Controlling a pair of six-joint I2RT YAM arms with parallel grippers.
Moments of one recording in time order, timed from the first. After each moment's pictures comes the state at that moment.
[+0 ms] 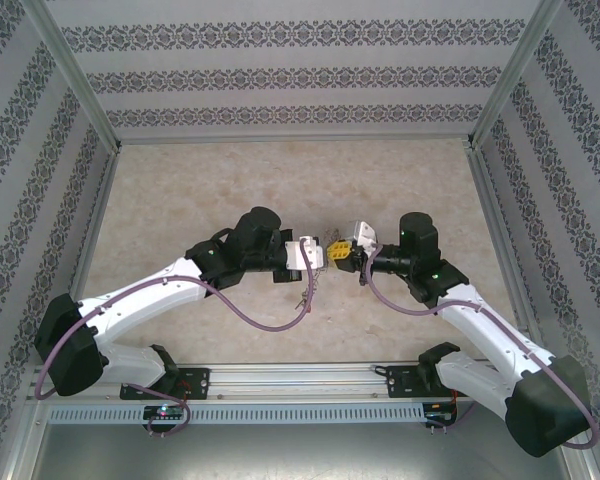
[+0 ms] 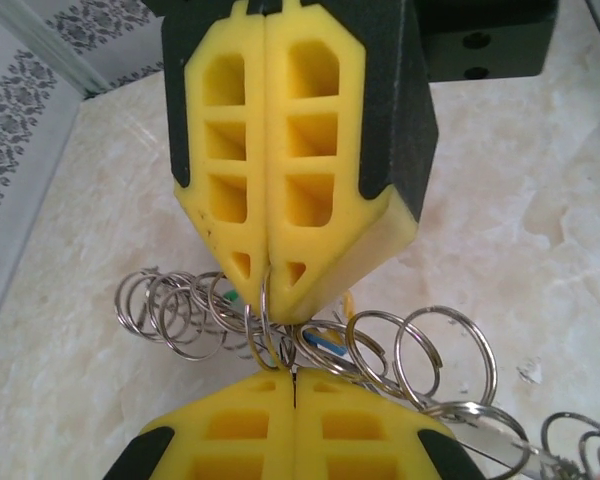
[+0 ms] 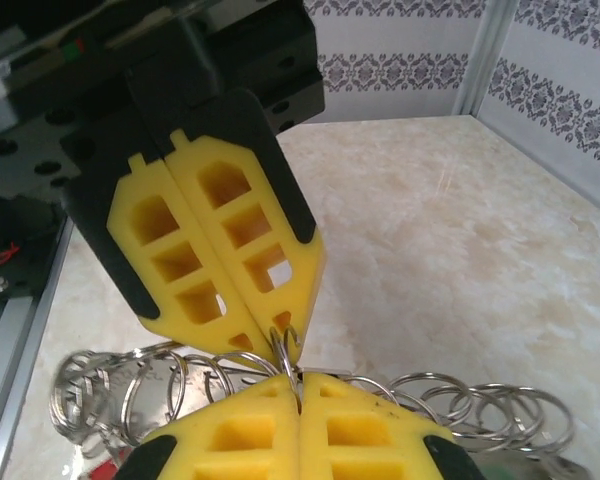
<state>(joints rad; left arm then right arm) -0.83 1.32 1.01 -0.24 0.28 0.68 0.39 0.98 0.59 0.03 -0.88 -0.33</state>
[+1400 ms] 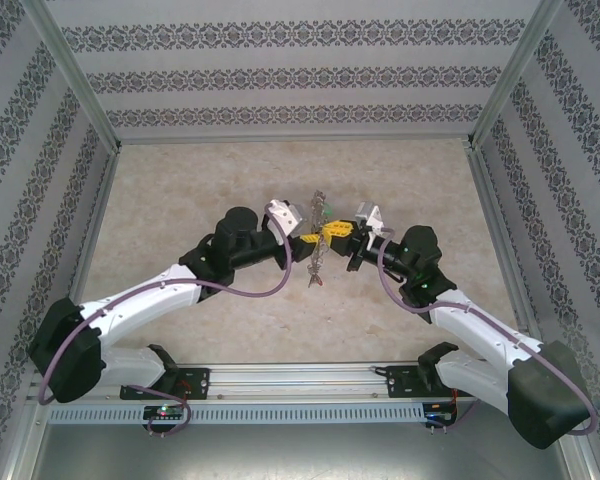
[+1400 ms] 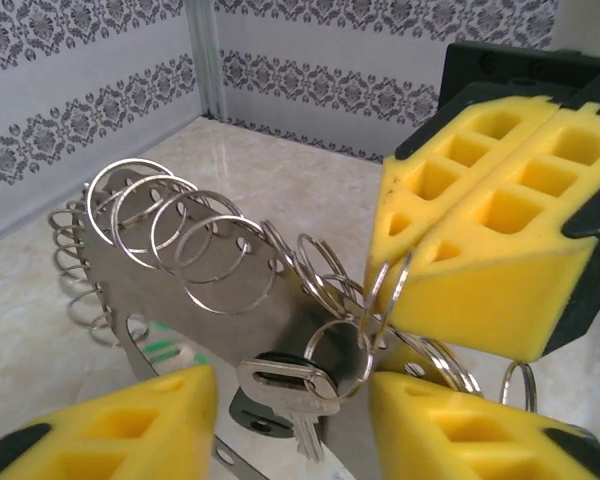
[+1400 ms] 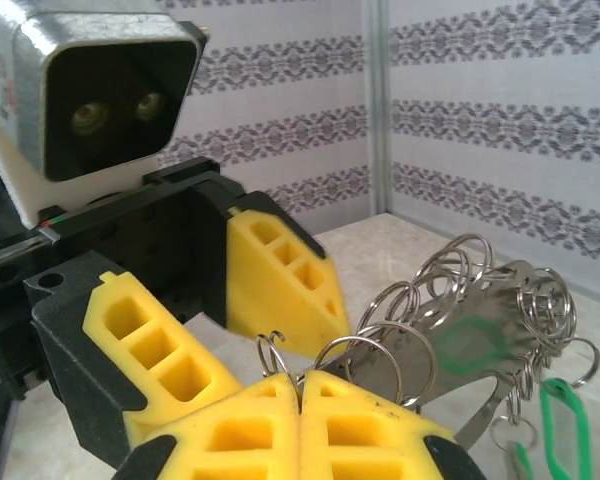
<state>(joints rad) -0.73 1.26 0.84 0.17 0.28 0.07 0.47 1.02 0.47 0.61 -0.65 0.14</state>
